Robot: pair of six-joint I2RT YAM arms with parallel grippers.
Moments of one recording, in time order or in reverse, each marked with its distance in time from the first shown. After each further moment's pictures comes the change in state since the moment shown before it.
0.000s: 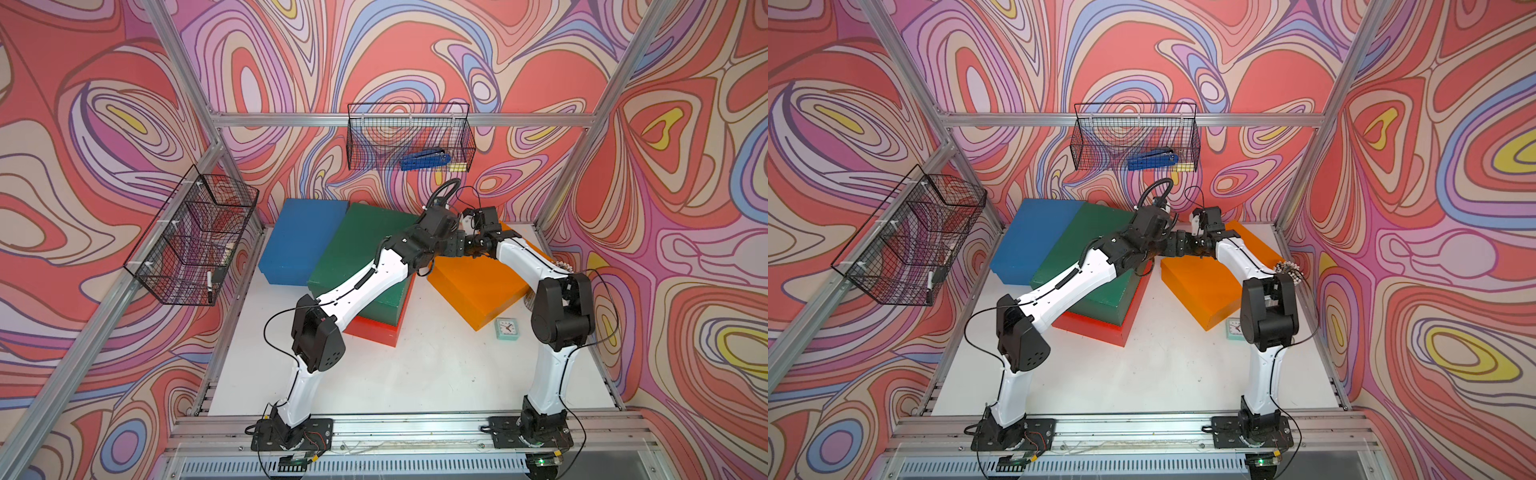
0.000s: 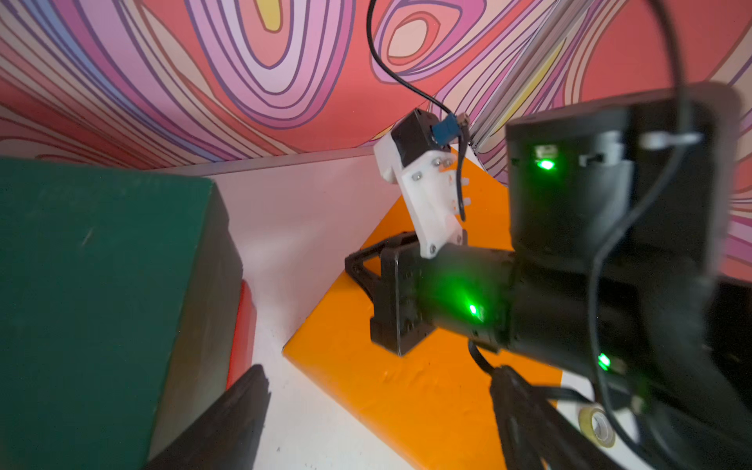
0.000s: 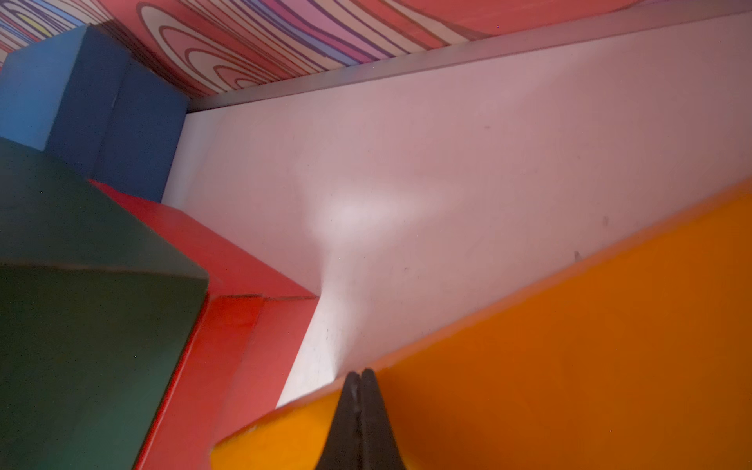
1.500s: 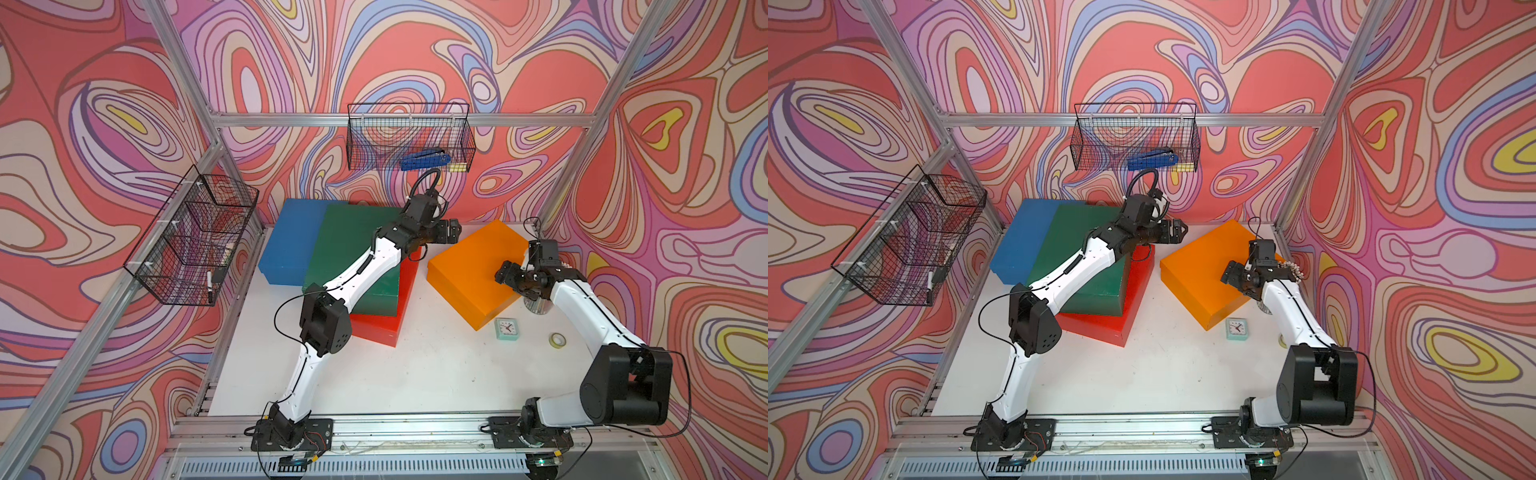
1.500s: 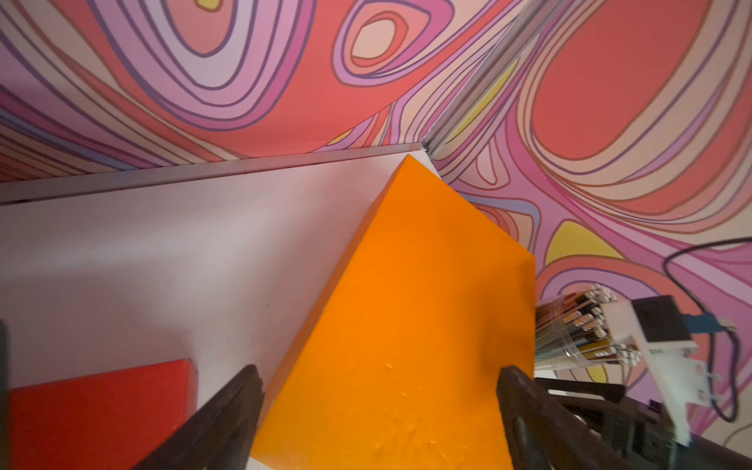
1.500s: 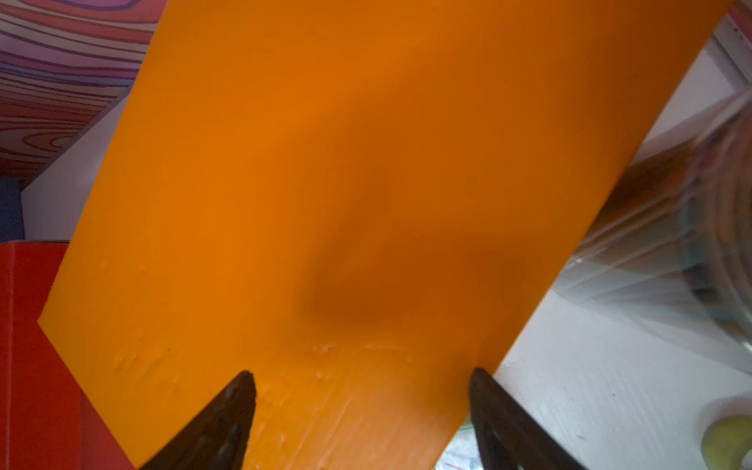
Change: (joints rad) left arm 0.109 0.092 0.063 0.113 0.315 -0.011; right arm -0.228 -0.523 -0.527 -0.116 0.201 0.189
